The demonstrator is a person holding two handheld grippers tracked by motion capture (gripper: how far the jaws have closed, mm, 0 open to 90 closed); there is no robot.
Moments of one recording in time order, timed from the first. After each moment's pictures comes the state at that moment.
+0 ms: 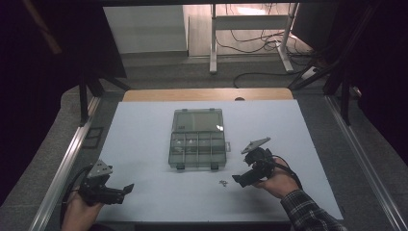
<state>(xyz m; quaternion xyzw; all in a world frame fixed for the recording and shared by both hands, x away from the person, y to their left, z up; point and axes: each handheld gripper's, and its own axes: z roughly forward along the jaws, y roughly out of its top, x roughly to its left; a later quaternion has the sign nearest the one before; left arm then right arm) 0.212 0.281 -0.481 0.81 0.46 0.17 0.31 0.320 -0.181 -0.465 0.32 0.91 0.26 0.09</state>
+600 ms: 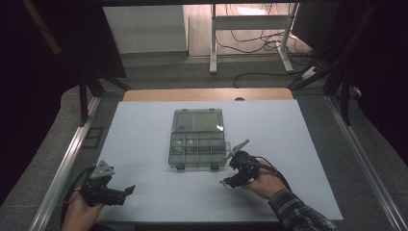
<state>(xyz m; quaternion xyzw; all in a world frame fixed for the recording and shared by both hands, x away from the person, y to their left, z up) 0.212 0.278 -0.483 0.83 0.45 0.16 0.30 0.321 -0.144 -0.482 0.28 0.94 0.20 0.05</state>
